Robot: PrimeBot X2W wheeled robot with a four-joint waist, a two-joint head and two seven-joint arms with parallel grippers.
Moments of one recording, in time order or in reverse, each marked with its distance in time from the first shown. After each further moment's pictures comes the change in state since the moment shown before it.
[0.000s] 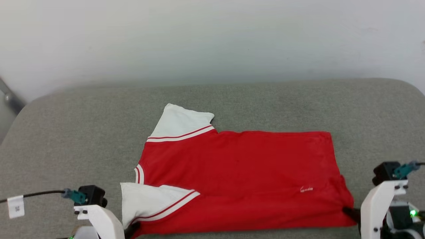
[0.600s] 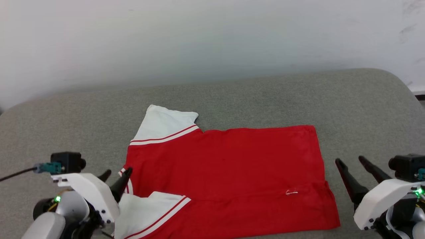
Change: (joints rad) left arm -0.111 -0.053 0.076 0.071 0.063 -0.009 -0.227; right arm 0.053 0.062 0.001 -0.104 -0.134 0.000 -0.561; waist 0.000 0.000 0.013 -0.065
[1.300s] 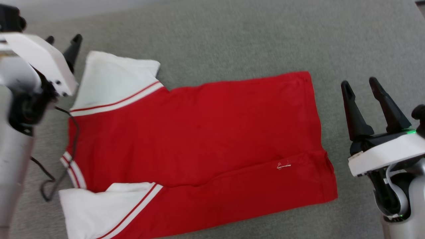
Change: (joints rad) left arm -0.686 0.045 -0.009 0.309 0.150 -0.038 0.052; right arm -0.226 0.114 -0.022 -0.106 -0.073 0.000 -0.234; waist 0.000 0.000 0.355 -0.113
